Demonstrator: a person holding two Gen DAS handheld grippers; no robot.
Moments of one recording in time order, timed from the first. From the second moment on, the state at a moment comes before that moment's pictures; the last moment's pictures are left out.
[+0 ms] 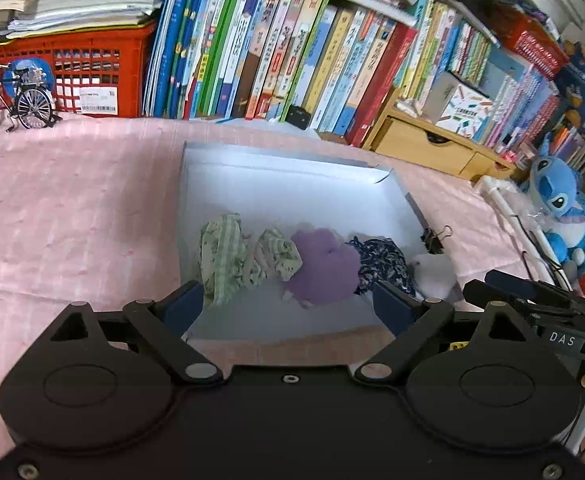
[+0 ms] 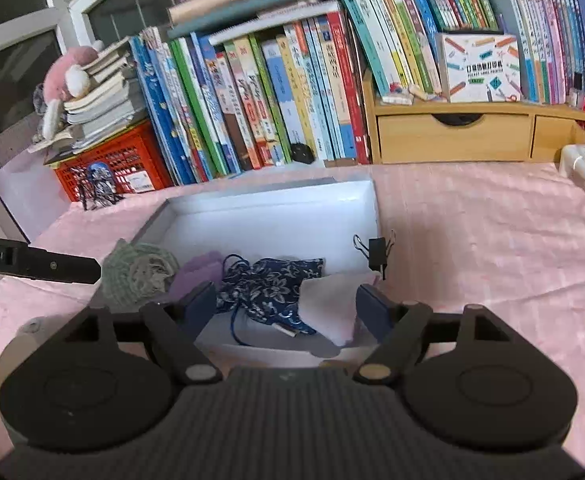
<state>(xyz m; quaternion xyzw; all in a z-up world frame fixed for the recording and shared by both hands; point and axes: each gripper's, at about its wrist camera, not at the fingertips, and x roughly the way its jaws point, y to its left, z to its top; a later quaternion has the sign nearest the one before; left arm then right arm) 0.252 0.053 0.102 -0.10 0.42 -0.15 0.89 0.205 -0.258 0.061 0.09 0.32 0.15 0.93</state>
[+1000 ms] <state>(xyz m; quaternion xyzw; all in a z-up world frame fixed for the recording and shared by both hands) 0.094 0.142 0.086 -0.06 0.30 -0.07 0.95 0.116 -0.275 0.076 0.13 0.30 0.06 0.94</state>
